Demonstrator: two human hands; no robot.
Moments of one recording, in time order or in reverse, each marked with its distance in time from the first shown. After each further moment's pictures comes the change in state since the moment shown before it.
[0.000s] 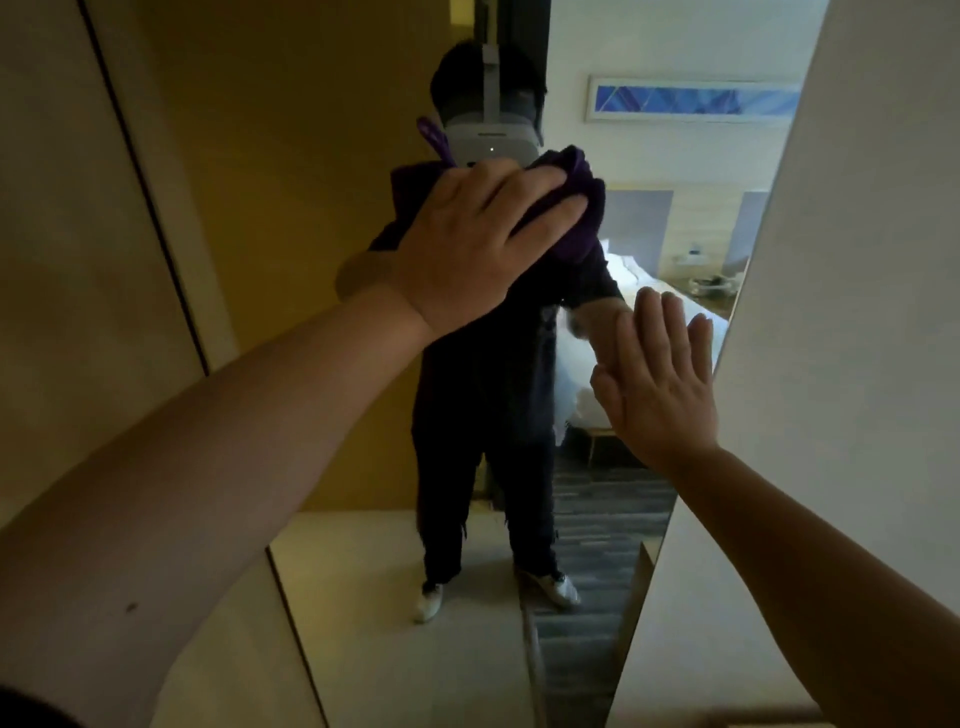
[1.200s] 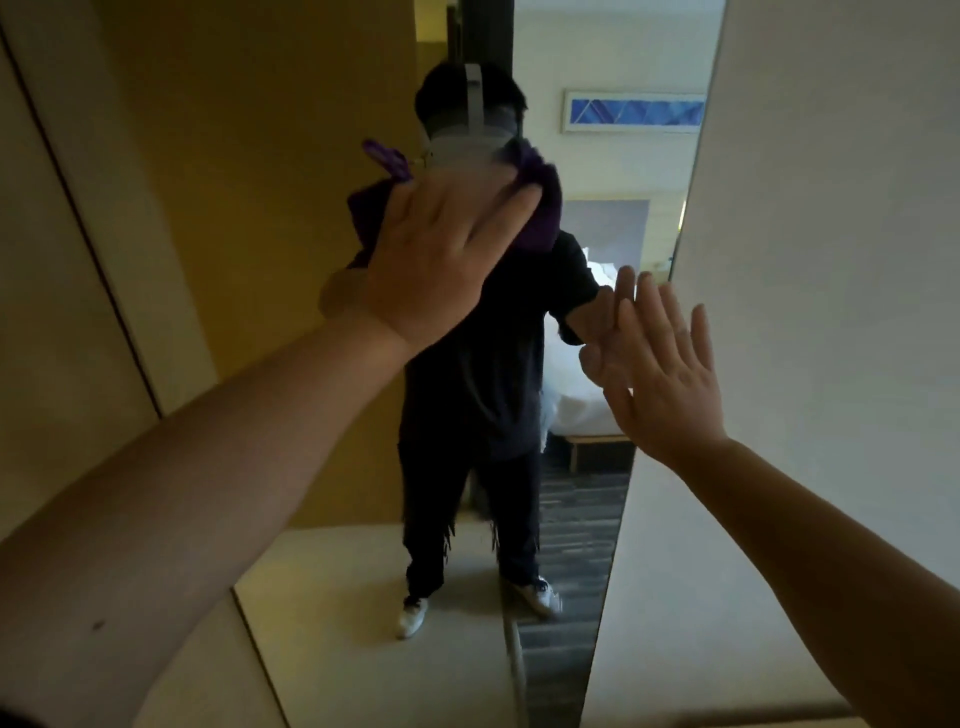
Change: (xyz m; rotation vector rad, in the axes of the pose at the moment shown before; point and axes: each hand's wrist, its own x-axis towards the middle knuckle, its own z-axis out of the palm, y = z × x) left_hand 0.033 0.024 0.012 0.006 0.158 -0.122; right_hand 0.010 0.052 -0.047 0.060 0.014 -0.012
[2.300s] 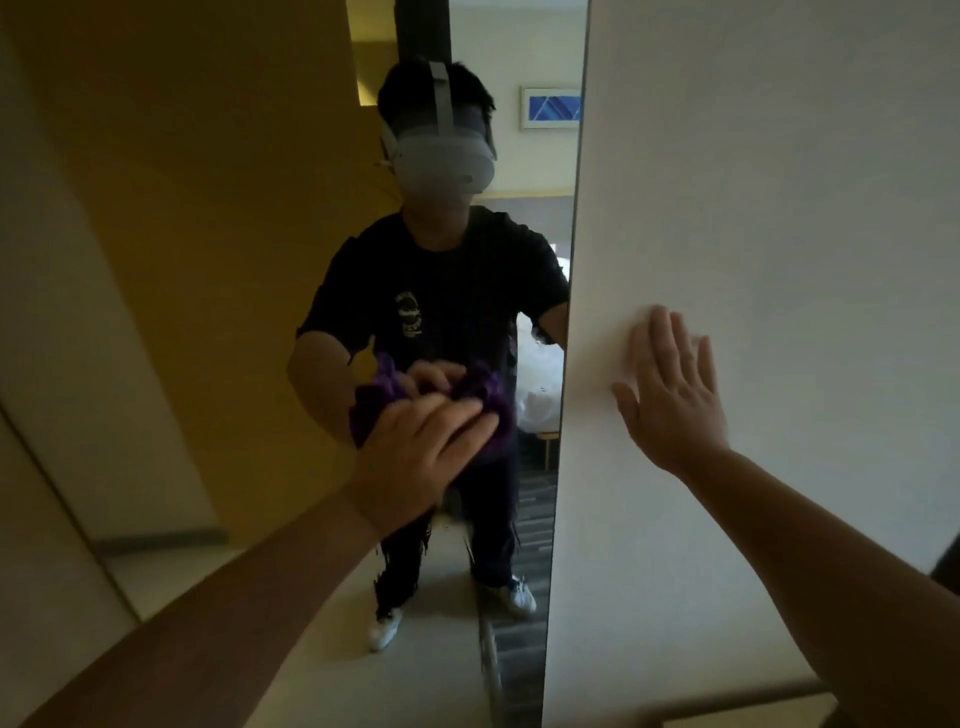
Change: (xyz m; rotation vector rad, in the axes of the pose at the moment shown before) left_hand -0.123 0.138 0.009 -0.219 -0.278 0.050; right_hand -0.072 0.107 0.022 -0.082 -0.353 0.214
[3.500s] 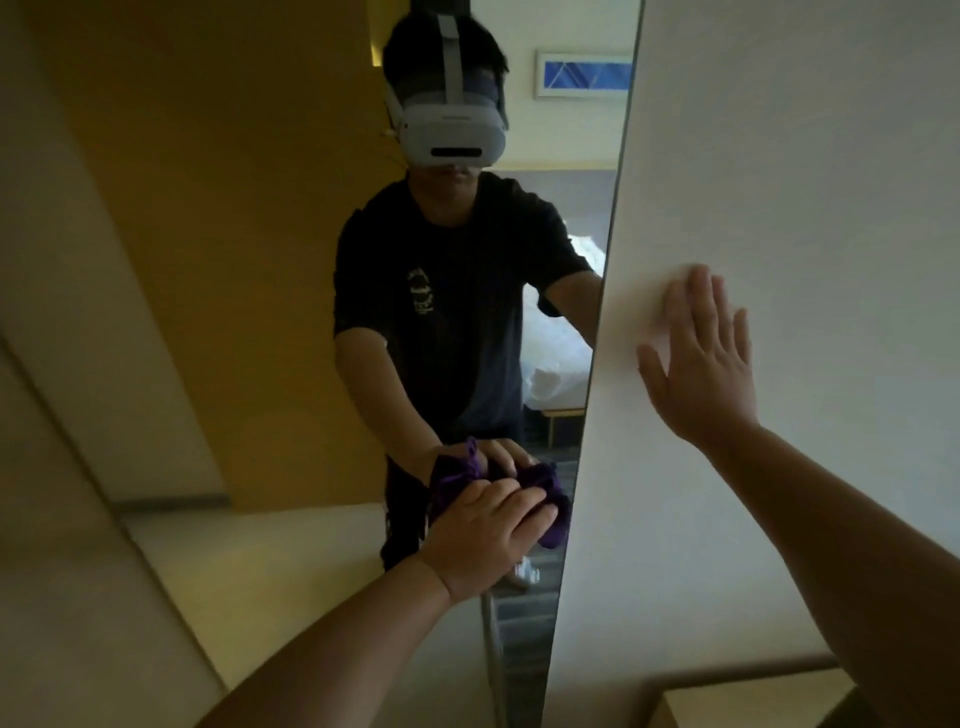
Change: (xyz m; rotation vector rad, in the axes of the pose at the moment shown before) left_hand -0.078 0.102 0.032 -0.195 -0.330 0.018; right_hand -0.002 -0.023 -0.011 0.060 -0.019 0.110
